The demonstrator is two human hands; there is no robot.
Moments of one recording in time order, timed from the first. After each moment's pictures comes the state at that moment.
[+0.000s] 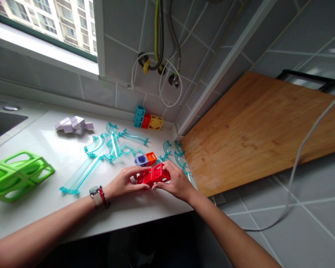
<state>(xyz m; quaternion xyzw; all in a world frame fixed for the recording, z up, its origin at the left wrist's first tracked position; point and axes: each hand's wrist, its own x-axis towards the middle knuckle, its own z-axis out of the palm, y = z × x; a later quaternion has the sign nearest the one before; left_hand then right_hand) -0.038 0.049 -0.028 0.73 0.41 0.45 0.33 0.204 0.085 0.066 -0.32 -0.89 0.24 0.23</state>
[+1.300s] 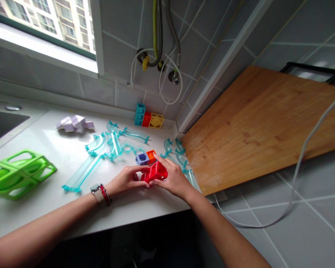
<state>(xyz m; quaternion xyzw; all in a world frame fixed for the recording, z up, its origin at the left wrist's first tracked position) -0.036 0.050 -0.038 0.70 0.44 0.41 0.39 0.192 0.082 0.064 -0.37 -0.88 0.22 0.19</state>
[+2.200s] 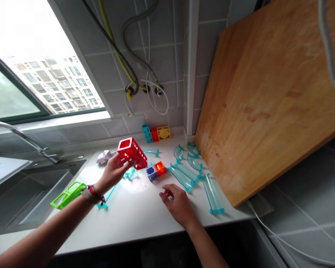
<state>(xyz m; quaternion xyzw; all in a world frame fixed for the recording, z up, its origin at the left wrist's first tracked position) -0.070 0.078 0.064 0.61 0.48 0.55 0.32 0.201 0.055 -0.042 -0.38 -0.71 0.43 0.42</state>
